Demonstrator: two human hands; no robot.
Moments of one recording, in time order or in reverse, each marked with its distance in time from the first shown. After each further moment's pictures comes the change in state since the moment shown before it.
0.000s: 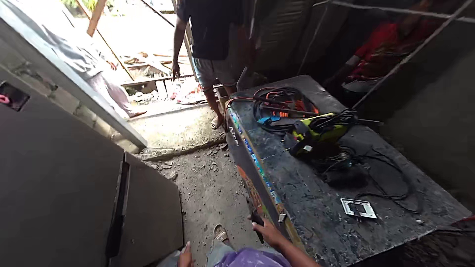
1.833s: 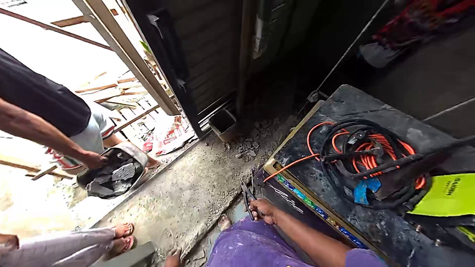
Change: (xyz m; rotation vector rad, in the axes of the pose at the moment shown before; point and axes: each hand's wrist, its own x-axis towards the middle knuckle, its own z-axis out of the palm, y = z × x) left_hand 0.590 0.821 -0.252 0.516 -0.087 0.141; right_hand 0.707 -0.585 -0.024 0.783 0.190 0.330
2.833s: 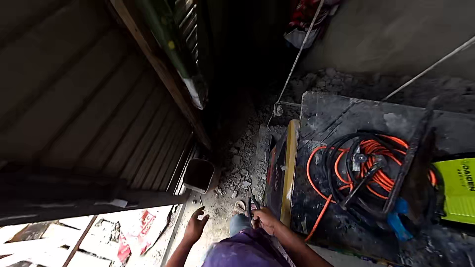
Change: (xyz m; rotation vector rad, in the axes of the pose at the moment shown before) left_hand 0.083 0.731 0.089 0.568 -0.548 0.839; right_hand 0.151 -0.316 -0.094 0.548 0.307 -0.224
